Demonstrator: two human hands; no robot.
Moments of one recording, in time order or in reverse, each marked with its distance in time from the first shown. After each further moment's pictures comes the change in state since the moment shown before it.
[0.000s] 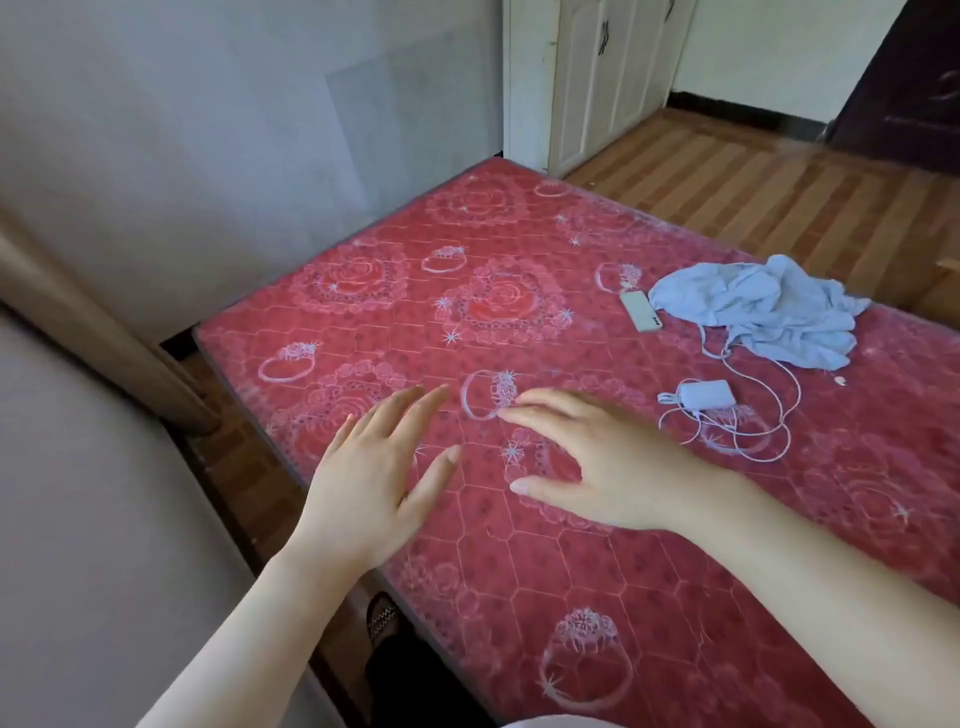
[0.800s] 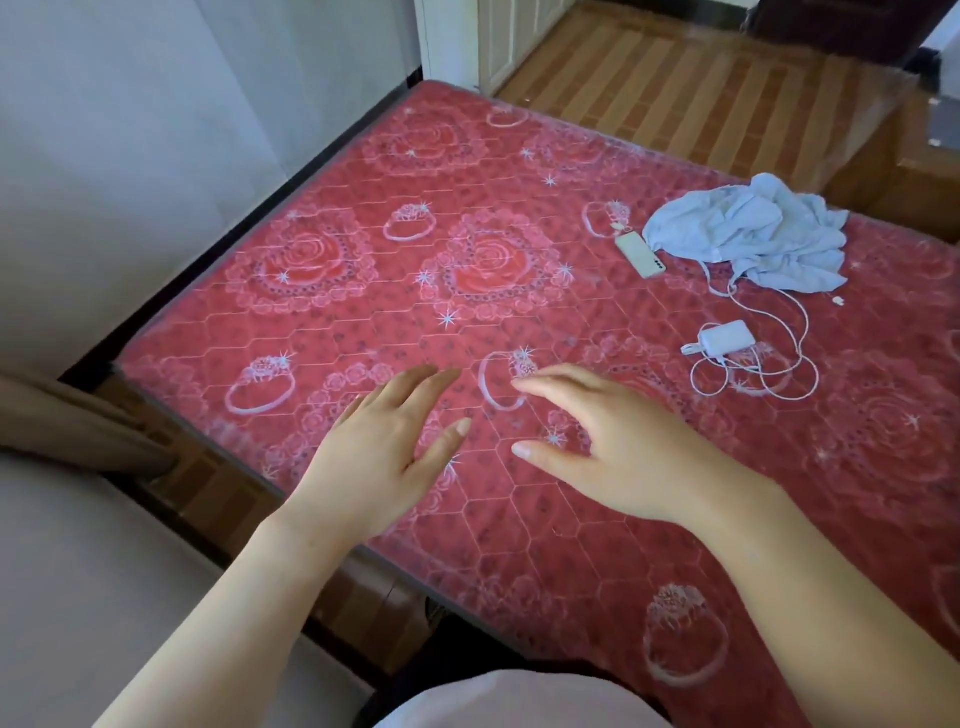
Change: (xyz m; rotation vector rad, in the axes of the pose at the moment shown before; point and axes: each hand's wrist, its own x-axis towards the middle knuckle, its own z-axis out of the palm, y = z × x) left_hand 0.142 -0.211 -0.041 -0.134 -0.292 0.181; right_hand 0.204 -0.066 0.001 0.251 0.119 0.349
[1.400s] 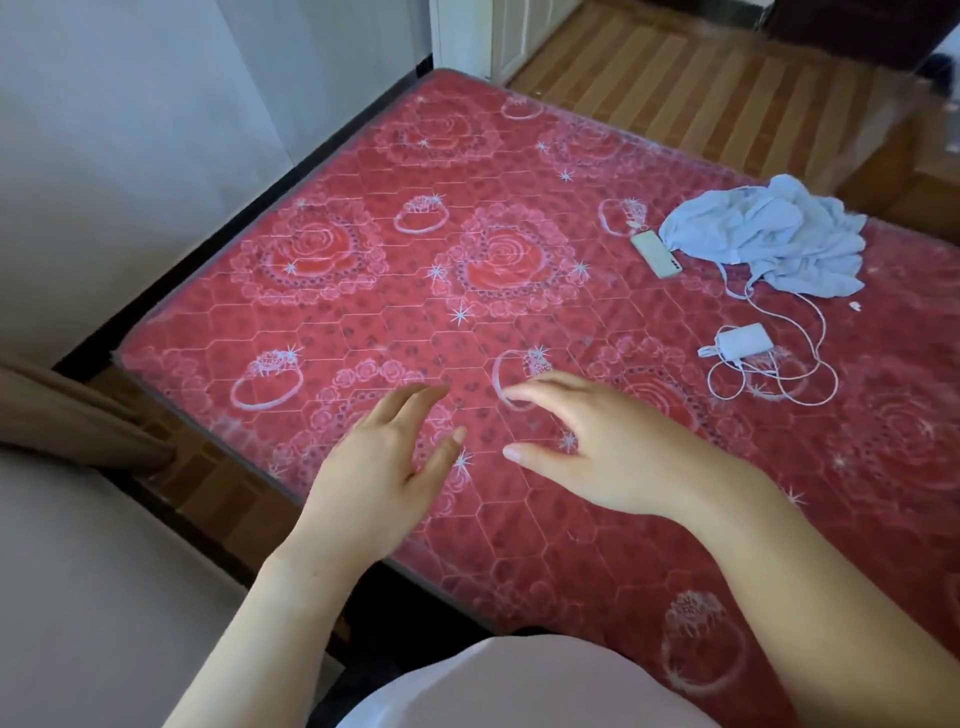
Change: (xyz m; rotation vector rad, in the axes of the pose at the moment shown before) left_hand -0.010 -0.038 0.000 -0.168 0.050 -0.117; right_hand 0.044 -0.028 0.020 -0.011 -0.112 0.041
